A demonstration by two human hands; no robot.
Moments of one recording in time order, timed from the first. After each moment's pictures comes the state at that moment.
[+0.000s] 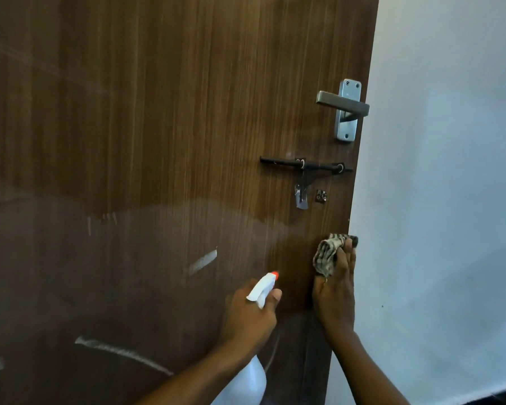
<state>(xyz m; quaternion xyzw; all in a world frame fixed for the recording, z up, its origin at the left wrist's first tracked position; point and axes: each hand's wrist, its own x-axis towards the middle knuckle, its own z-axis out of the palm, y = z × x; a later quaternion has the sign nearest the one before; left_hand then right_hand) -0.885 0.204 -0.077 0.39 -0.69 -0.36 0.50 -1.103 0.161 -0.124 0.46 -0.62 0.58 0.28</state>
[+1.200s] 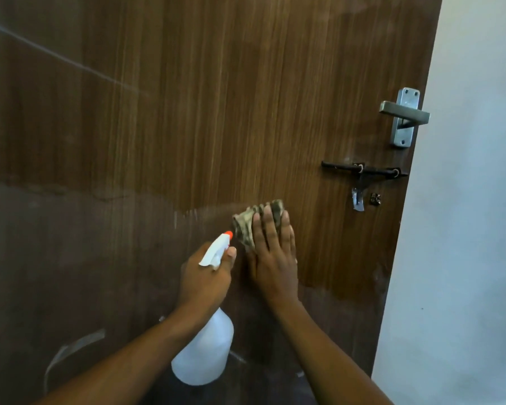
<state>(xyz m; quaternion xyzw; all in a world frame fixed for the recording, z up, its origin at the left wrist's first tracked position) -0.730 0.156 -0.053 0.37 -0.61 -0.33 0.61 -0.898 0.101 -0.082 0.60 -0.54 0.39 0.44</state>
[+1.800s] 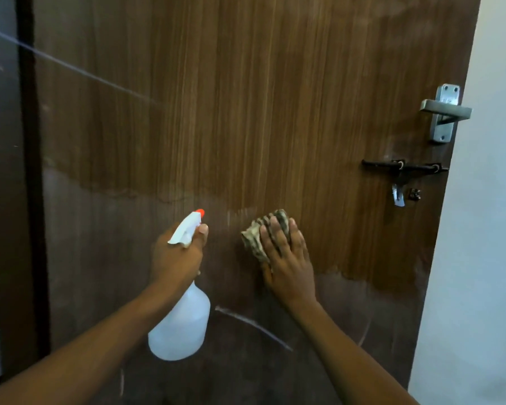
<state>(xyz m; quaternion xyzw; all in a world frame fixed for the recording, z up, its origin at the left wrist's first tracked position) -0.603 0.147 -0.029 0.41 -0.55 -0.32 0.65 -0.841 0.099 -0.099 0.64 -0.53 0.32 0.45</state>
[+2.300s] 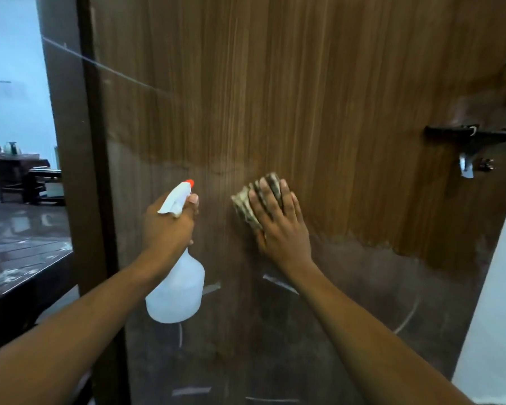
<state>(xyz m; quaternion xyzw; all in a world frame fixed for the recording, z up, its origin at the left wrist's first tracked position) -0.512 0.139 -0.035 0.45 -0.57 -0.23 0.65 -0.736 0.079 -0.085 0.67 -0.47 0.34 0.46</state>
